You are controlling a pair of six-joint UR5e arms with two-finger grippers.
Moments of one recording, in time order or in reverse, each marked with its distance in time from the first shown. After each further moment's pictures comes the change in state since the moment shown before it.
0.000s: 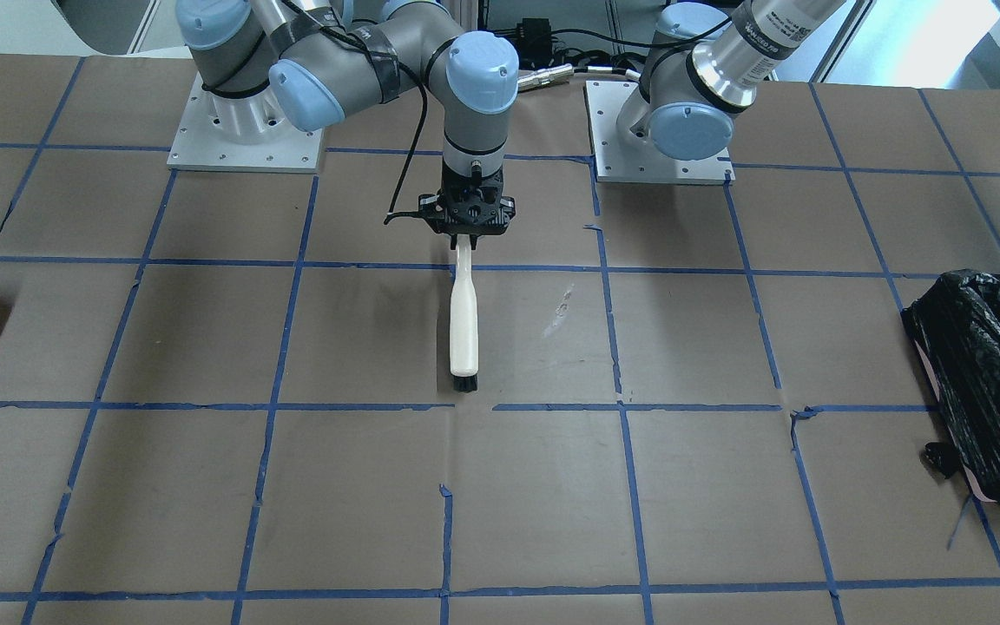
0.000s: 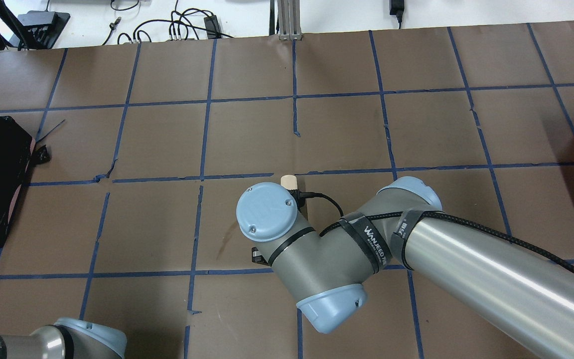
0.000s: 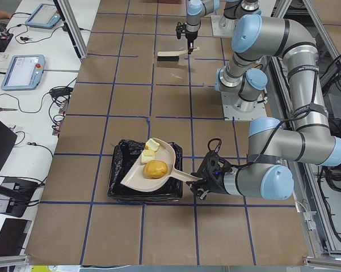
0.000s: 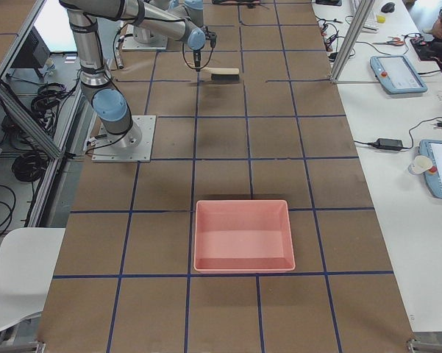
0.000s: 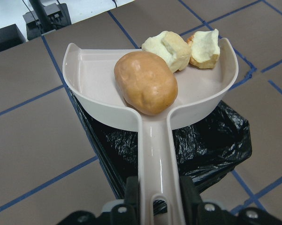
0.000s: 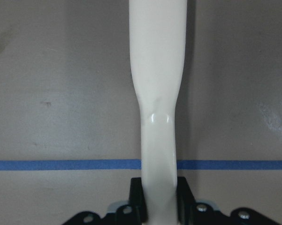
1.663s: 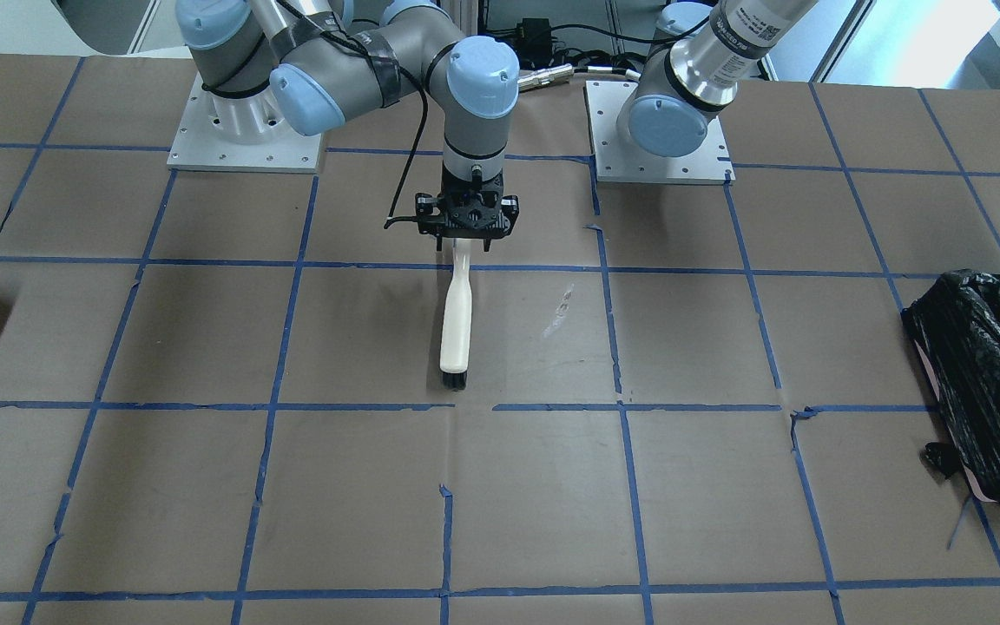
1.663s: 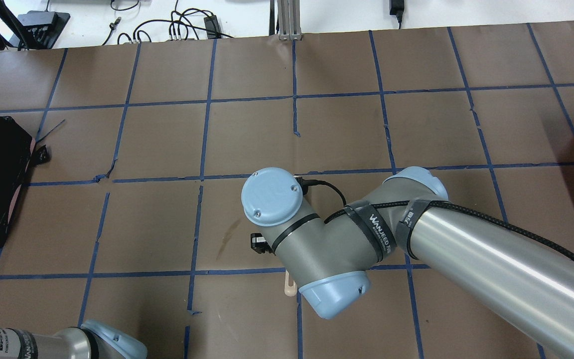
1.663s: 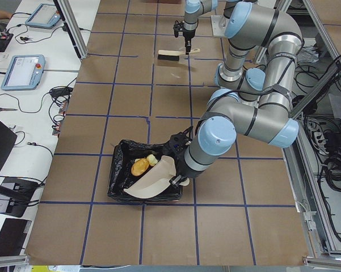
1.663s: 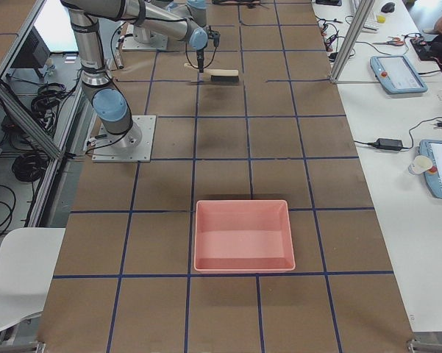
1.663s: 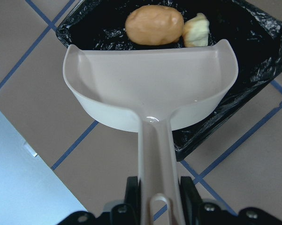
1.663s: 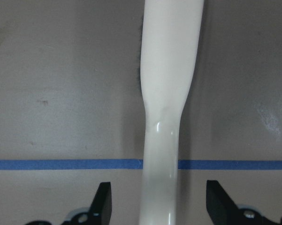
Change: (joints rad) left arm -0.243 0.056 -0.006 0.300 0.436 -0.067; right arm -0.050 -0.006 -0.035 -0.001 0.008 -0.039
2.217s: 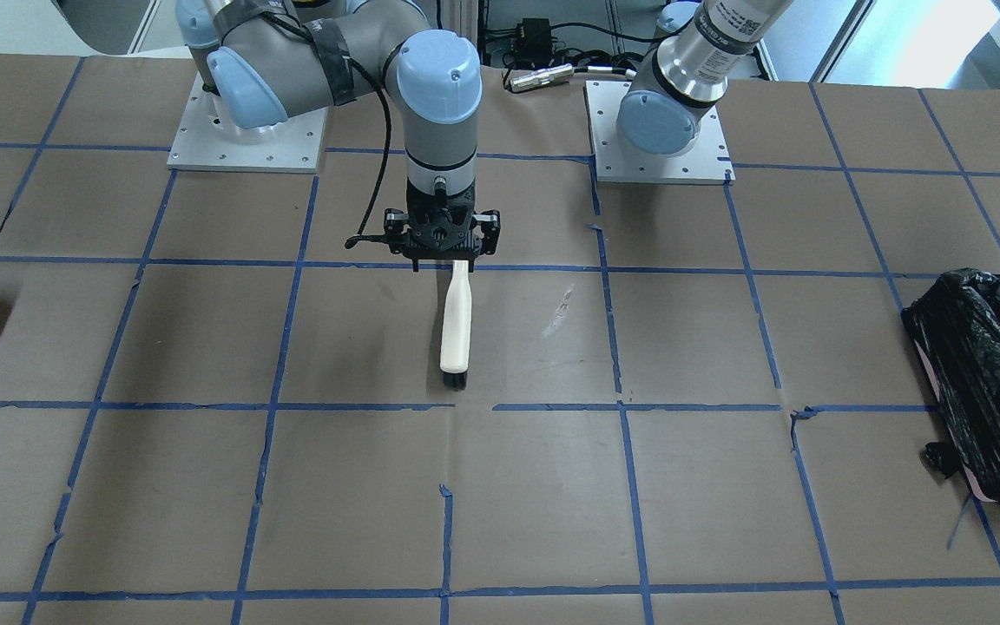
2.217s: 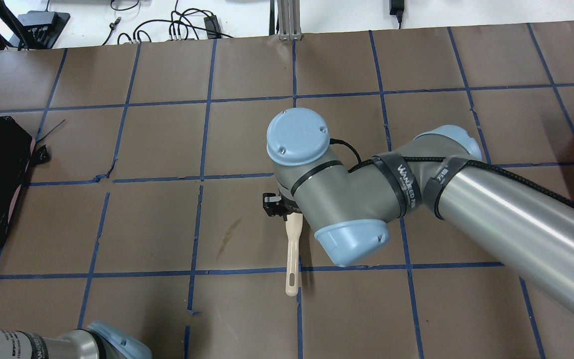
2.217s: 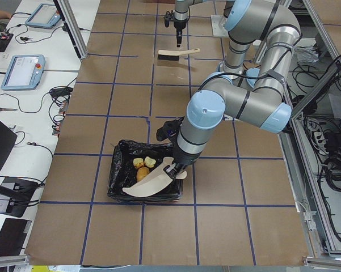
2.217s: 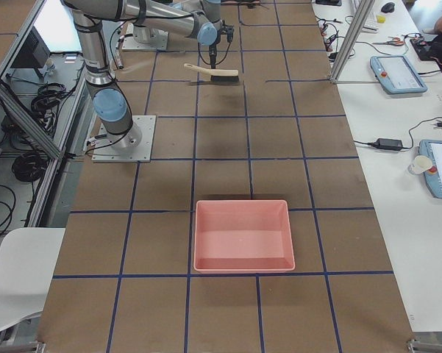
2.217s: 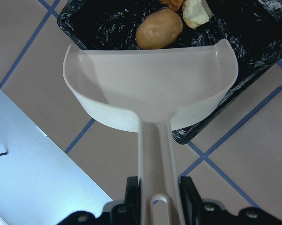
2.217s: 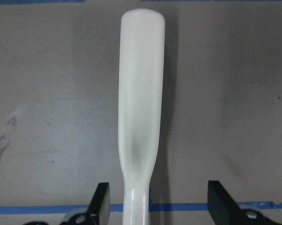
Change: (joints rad) left arm -0.039 0.060 0.012 0.005 0.023 0.000; right arm -0.114 -0.018 -0.122 0.141 0.028 -0.105
